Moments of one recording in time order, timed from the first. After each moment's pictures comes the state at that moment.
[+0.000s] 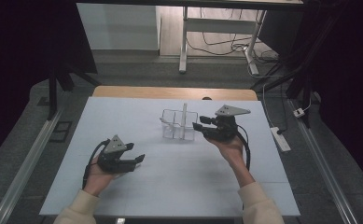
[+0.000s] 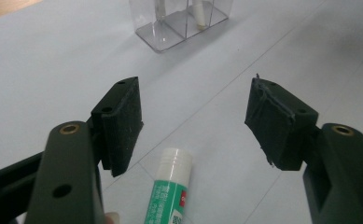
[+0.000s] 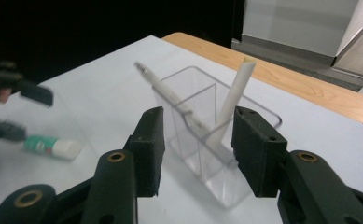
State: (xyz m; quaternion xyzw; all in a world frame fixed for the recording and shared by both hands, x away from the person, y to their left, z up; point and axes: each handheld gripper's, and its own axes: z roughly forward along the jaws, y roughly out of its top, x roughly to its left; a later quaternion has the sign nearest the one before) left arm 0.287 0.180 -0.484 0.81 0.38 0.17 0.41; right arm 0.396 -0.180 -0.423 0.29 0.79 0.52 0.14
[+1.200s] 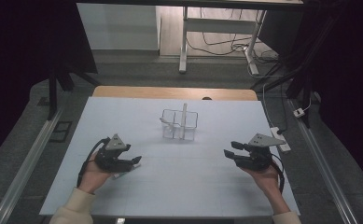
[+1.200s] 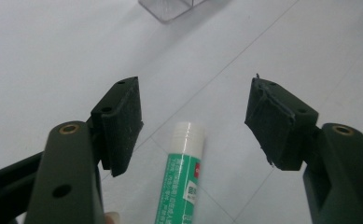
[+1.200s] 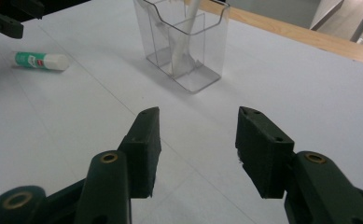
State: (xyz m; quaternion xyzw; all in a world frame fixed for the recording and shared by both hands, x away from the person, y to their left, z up) left arm 0.293 0.184 -0.480 0.85 0.37 0.15 0.35; right arm 0.333 -0.281 -0.454 0.30 0.81 0.47 0.16
